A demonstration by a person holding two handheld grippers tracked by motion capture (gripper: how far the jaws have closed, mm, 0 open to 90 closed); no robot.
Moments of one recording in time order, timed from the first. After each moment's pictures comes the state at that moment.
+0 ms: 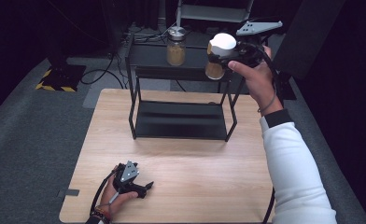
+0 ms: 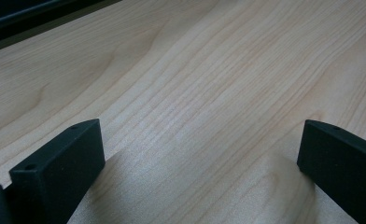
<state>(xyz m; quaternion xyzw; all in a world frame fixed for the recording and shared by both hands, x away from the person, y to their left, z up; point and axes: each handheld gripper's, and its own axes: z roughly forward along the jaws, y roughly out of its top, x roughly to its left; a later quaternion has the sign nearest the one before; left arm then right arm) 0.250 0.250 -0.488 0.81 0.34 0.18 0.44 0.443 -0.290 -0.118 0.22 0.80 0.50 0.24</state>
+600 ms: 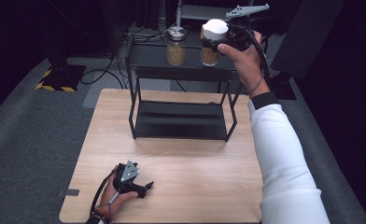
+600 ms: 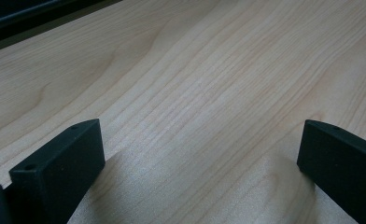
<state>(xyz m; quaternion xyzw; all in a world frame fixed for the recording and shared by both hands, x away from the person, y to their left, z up) 0.250 0.250 -0.488 0.81 0.34 0.18 0.44 0.478 -0.261 -0.107 0.26 0.79 0.49 0.25</state>
